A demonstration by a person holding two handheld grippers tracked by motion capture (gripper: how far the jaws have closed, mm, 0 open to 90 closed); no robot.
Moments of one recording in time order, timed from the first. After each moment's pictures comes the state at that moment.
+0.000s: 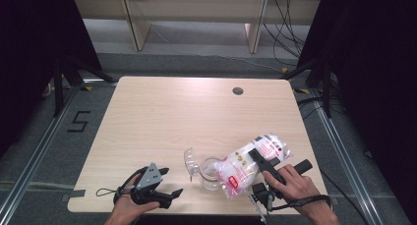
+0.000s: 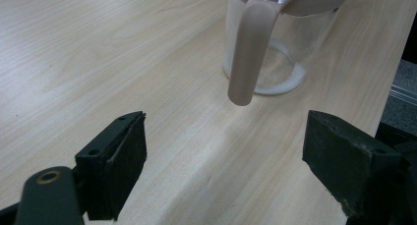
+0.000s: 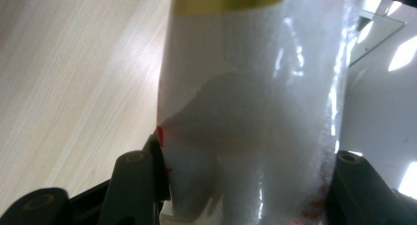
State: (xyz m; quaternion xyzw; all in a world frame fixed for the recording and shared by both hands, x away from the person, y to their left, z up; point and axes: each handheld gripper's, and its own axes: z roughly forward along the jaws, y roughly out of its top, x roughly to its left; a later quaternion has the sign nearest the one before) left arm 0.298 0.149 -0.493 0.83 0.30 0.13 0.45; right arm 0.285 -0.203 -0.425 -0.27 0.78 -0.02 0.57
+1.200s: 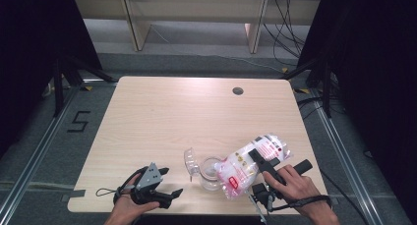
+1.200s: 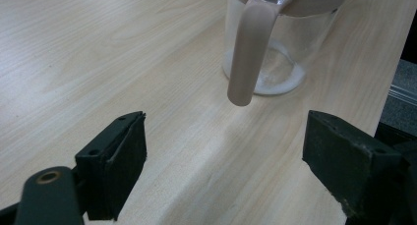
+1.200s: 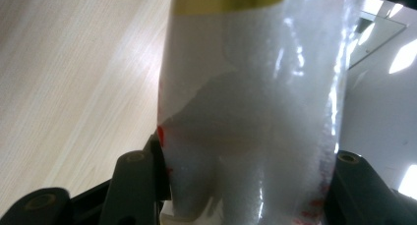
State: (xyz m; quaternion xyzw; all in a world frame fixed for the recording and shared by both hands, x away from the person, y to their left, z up) left arm 0.298 0.148 -0.492 0.83 0.30 0.13 0.46; right arm 0.284 -0.203 -0.425 -0.27 0.77 -0.02 0.57
